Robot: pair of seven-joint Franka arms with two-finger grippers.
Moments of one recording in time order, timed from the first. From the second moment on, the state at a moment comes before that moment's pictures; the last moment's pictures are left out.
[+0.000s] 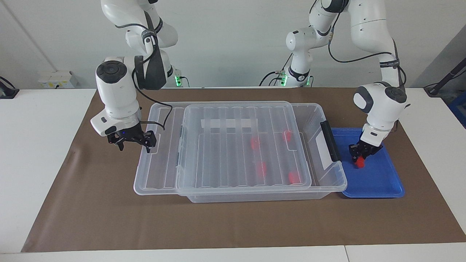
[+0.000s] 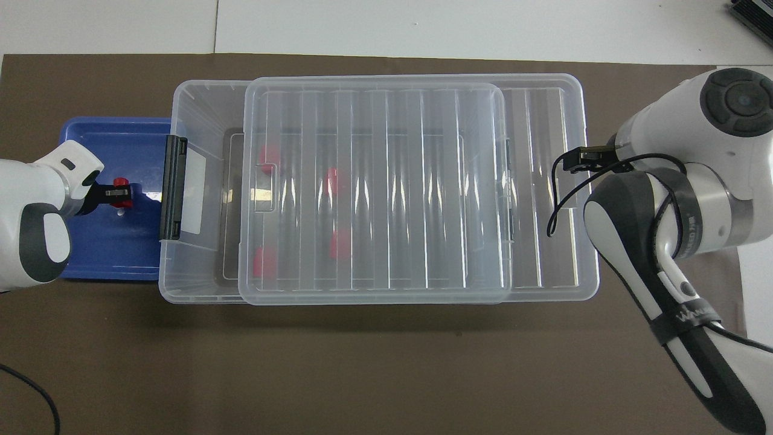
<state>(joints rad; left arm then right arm) 0.19 0.26 -0.07 -2.06 0.02 2.51 0.10 0.14 0.20 -0.05 -1.76 -0.16 2.03 0.21</state>
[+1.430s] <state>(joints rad) -0.14 0.21 -0.10 -1.61 -0.02 1.98 -0.65 0.06 0.19 -0.05 -1.75 -0.27 1.97 0.11</state>
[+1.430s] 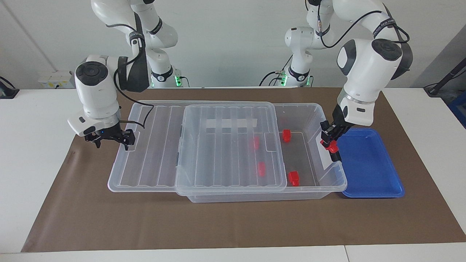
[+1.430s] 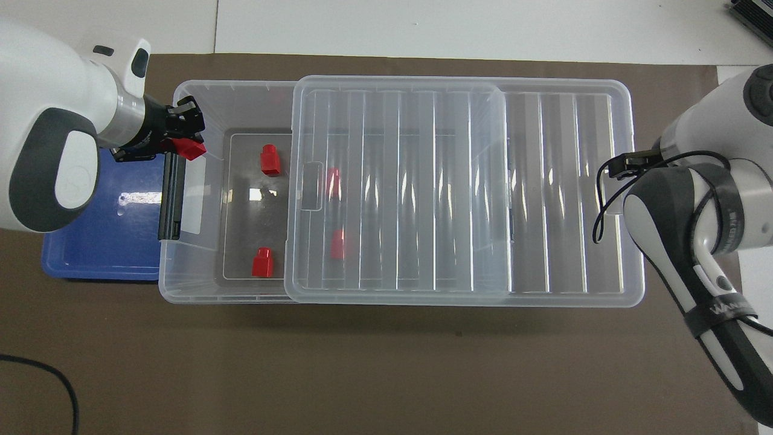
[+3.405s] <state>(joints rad) -0.21 0.28 -0.09 -2.04 0.12 2.47 -0.66 0.01 -0.08 -0.08 -1.63 -0.01 1.54 0.11</state>
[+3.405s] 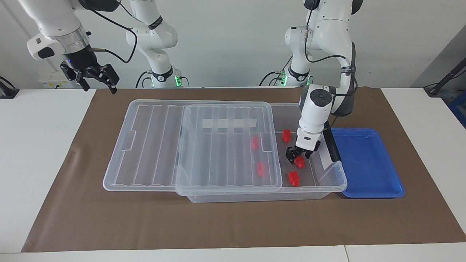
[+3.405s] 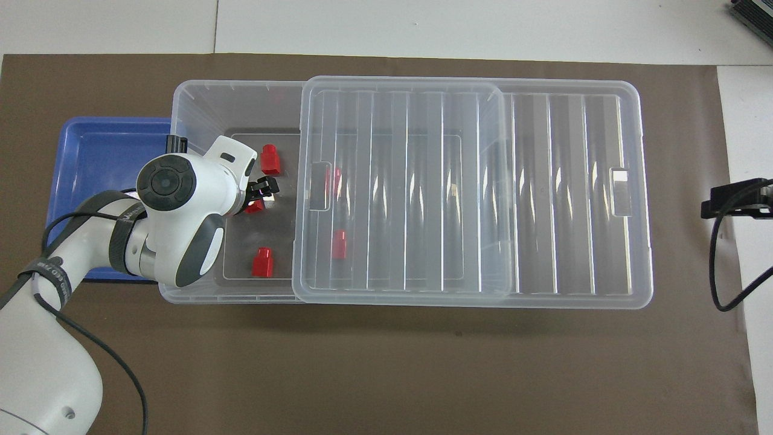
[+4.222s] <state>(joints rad) -0.21 0.09 -0.08 -1.73 0.11 1.90 -0.67 0.01 -0.03 -0.07 -1.60 -0.01 1.53 0.11</state>
